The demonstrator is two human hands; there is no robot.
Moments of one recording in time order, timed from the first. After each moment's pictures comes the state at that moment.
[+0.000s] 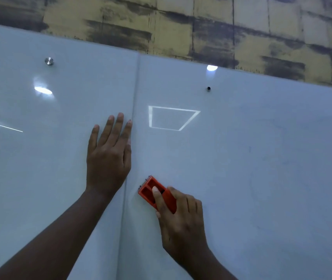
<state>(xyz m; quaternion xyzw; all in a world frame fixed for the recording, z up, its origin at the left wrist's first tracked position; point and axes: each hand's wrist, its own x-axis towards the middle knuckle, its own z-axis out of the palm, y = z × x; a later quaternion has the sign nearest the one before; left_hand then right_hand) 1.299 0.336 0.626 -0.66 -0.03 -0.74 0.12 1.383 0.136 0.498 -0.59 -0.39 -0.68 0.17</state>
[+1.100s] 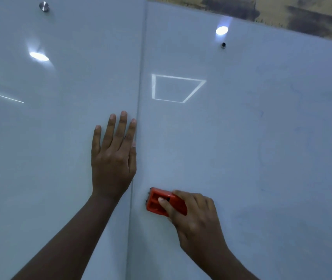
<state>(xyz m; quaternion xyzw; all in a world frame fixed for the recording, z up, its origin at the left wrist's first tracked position) 1.290 0.332 0.531 -0.69 -0.04 -0.72 0.10 1.363 0.100 0.420 -0.66 -0.45 -0.59 0.12</state>
